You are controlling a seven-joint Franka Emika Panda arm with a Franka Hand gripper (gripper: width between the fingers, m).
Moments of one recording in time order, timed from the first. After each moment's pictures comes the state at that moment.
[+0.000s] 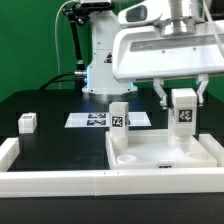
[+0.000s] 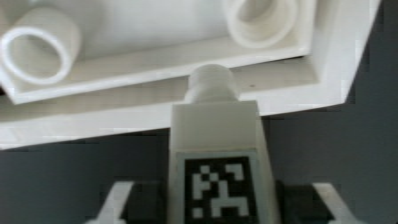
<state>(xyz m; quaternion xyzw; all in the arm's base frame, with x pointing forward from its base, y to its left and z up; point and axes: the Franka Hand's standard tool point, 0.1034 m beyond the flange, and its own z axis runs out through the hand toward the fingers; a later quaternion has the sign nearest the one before) 0.613 0.084 0.112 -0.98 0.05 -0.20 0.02</state>
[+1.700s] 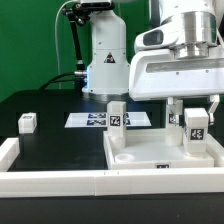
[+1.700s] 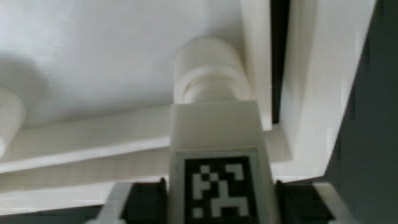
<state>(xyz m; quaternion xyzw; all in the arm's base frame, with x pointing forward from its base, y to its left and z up) 0.596 0.106 0.077 -0.98 0.05 -0.21 0.01</state>
